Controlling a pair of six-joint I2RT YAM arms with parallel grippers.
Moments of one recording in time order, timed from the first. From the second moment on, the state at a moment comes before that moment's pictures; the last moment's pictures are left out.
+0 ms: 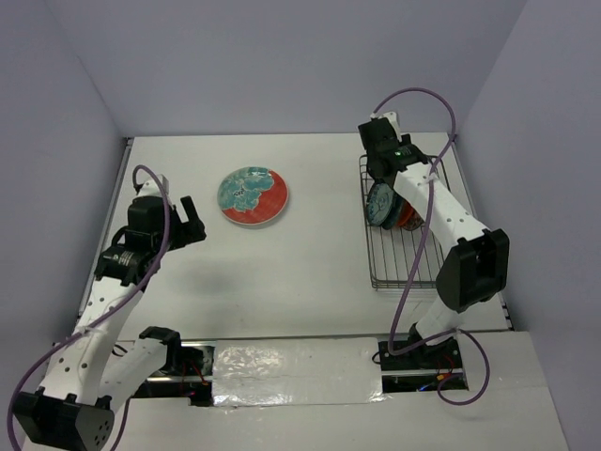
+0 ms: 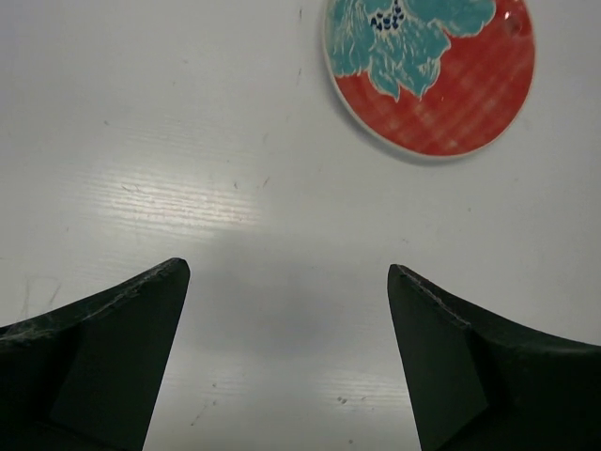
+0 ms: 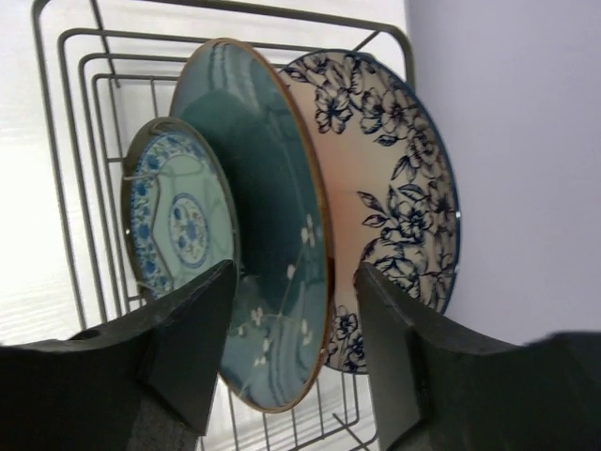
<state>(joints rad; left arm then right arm) -0.17 0.83 0.87 -0.65 -0.17 -0.41 0.35 1.65 1.54 -0.76 0.69 0.03</state>
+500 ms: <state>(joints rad) -0.18 0.83 0.86 -0.65 -0.14 -0.37 0.31 1.72 1.52 -0.73 0.75 -0.01</state>
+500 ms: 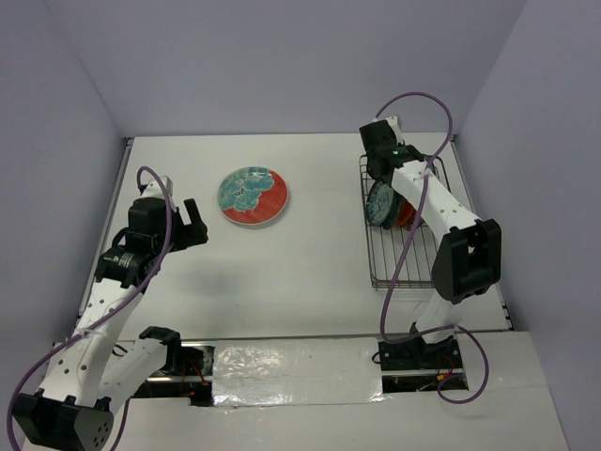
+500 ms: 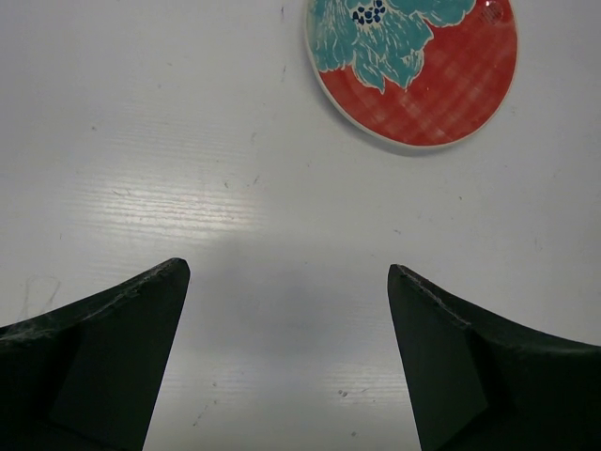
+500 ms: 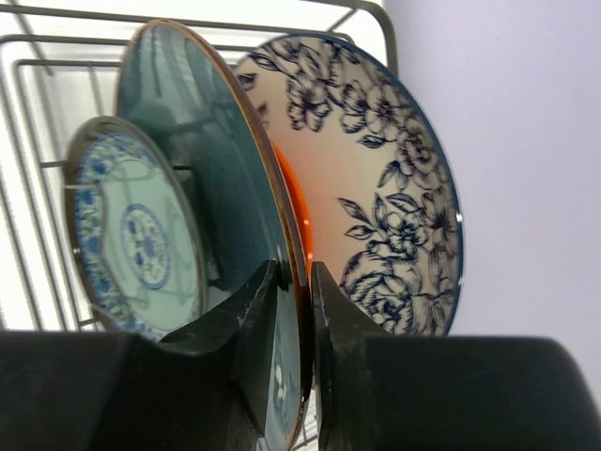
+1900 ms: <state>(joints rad) -0.18 0.87 0.86 -0.65 -0.12 -0.36 0.37 1.51 1.58 -0.79 0.78 -0.09</state>
